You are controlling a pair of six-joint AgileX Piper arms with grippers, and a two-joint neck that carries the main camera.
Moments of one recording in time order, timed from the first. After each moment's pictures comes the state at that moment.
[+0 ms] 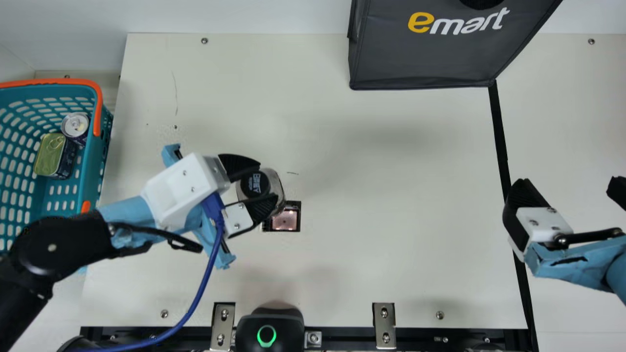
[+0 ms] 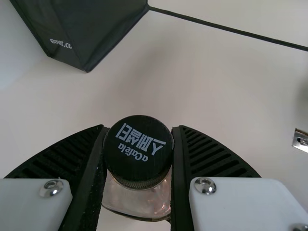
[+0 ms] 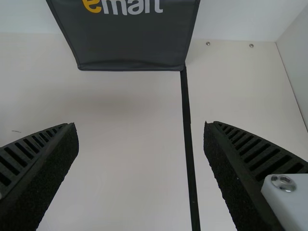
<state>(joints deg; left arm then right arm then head) -23.8 65.1 -43.5 -58.8 36.7 77.6 0.6 42.6 -69.7 -0.9 69.2 -2.3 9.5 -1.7</state>
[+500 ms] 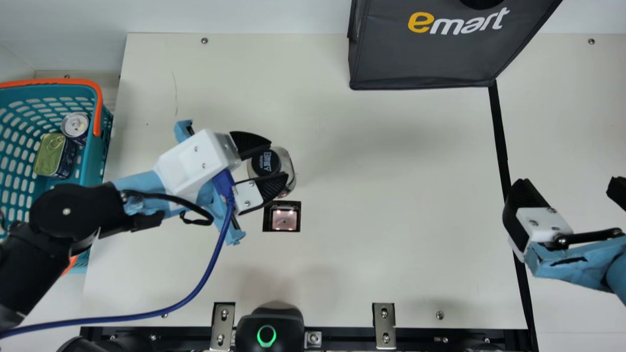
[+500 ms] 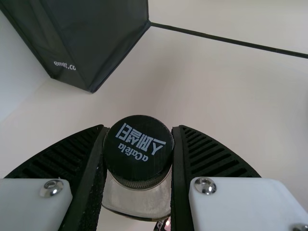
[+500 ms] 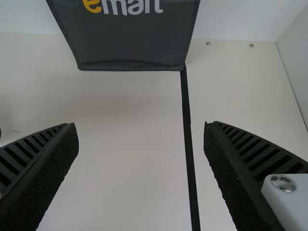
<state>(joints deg) -24.4 72.5 -47.9 -66.1 35.5 87.2 0.6 42.6 -69.7 -0.9 69.2 -2.3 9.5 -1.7</state>
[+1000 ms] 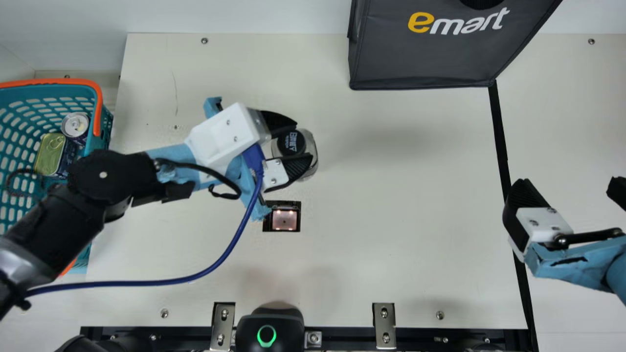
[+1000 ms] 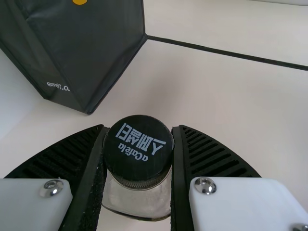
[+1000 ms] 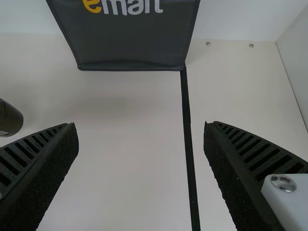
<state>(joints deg) -27.7 82.0 -56.2 -69.0 34.3 89.9 0.6 42.6 -69.7 -0.9 69.2 -2.3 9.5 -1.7</state>
